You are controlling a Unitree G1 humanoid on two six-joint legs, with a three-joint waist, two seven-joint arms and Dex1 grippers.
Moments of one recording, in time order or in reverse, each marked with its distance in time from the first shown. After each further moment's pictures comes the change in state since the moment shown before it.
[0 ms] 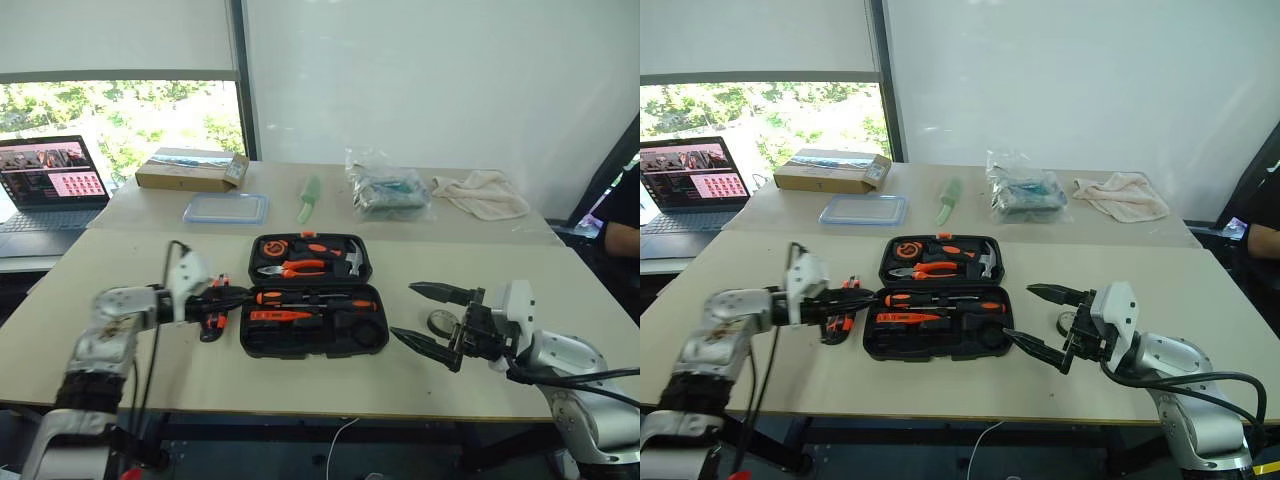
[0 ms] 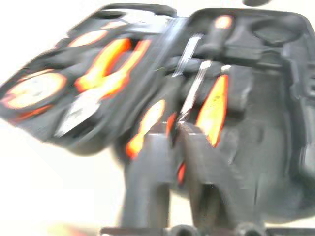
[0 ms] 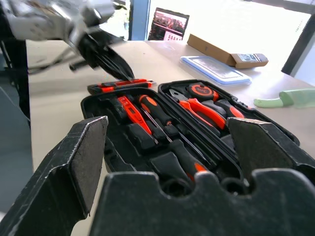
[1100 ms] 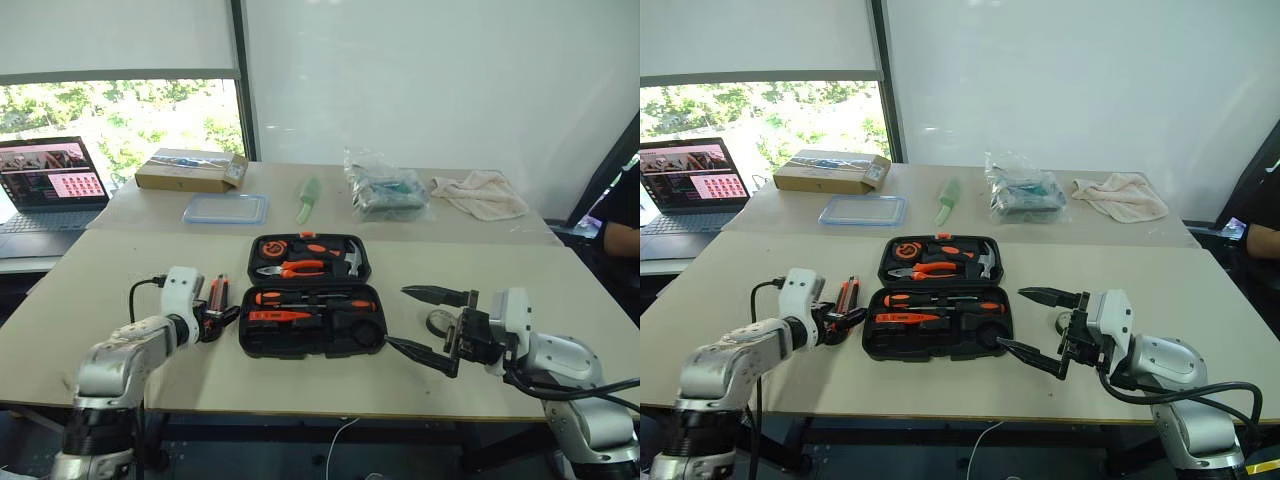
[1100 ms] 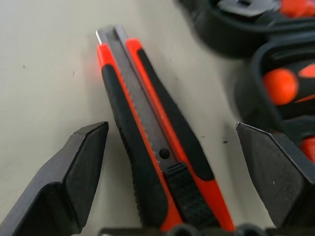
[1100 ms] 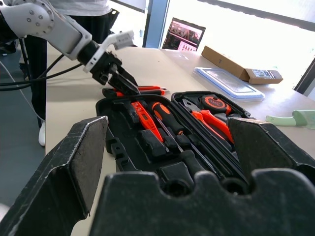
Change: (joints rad) left arm -0.022 -0.206 -0.039 -0.360 -0.080 0.880 0.893; right arm -0.019 0.004 0.043 0.015 -0.022 -0.076 0.038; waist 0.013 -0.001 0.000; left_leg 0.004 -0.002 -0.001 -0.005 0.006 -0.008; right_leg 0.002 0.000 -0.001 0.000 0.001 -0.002
